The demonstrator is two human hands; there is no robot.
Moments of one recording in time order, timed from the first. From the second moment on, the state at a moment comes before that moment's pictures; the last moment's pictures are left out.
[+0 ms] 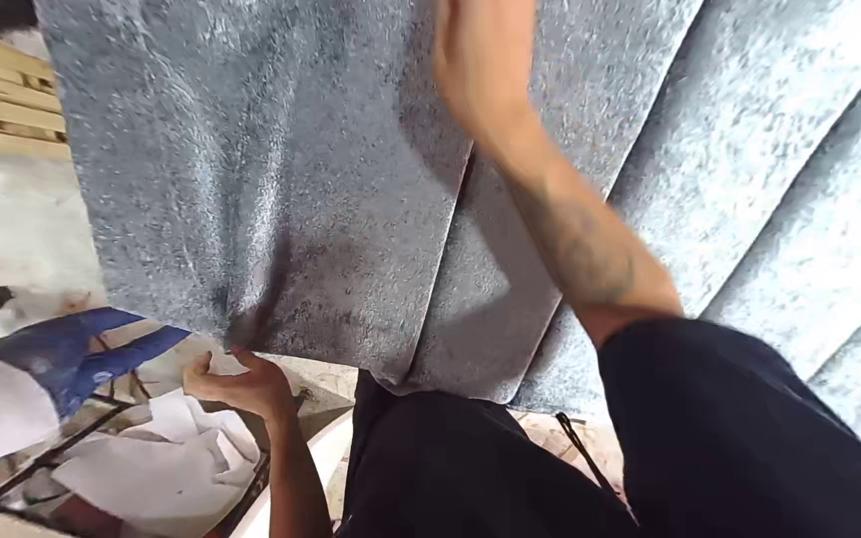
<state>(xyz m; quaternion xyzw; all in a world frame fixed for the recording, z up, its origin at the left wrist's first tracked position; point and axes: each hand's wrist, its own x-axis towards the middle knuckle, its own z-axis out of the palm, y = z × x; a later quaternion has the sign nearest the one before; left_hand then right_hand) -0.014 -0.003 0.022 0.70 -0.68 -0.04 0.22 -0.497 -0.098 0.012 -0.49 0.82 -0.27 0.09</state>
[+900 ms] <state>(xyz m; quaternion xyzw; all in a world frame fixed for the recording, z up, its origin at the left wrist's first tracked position) -0.139 -0.107 -0.034 0.37 -0.92 -0.13 0.02 -0.376 0.036 -0.033 -0.45 0.88 0.01 0.12</state>
